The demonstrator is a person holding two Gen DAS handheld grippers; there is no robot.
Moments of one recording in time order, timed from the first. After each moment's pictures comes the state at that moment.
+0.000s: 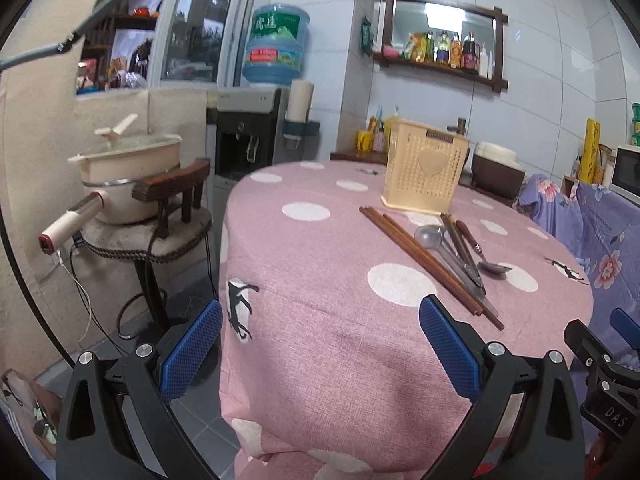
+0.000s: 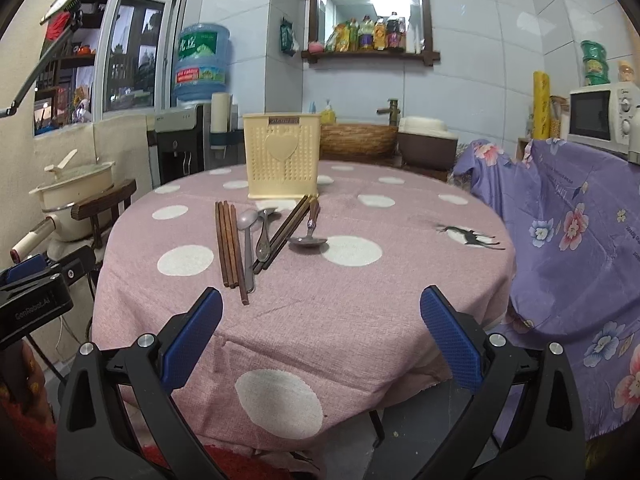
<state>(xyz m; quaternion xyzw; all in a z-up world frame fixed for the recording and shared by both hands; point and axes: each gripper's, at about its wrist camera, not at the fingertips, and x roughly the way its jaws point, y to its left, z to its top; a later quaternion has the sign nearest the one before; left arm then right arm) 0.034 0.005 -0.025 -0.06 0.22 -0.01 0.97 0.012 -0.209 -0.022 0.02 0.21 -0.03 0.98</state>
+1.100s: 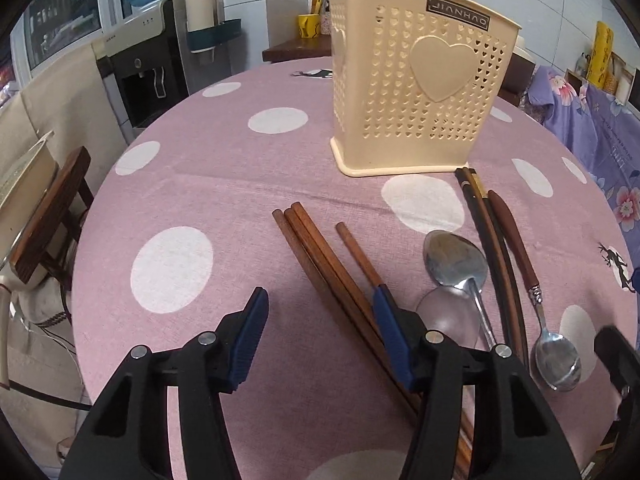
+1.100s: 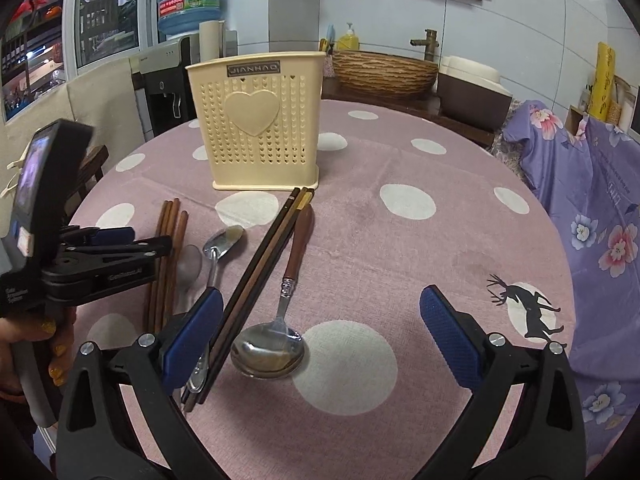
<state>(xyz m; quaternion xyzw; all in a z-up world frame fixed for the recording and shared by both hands) 0.254 -0.064 -0.014 0.06 0.44 -0.07 0.90 0.206 -0.251 0.012 0.01 0.36 -0.01 0.93</state>
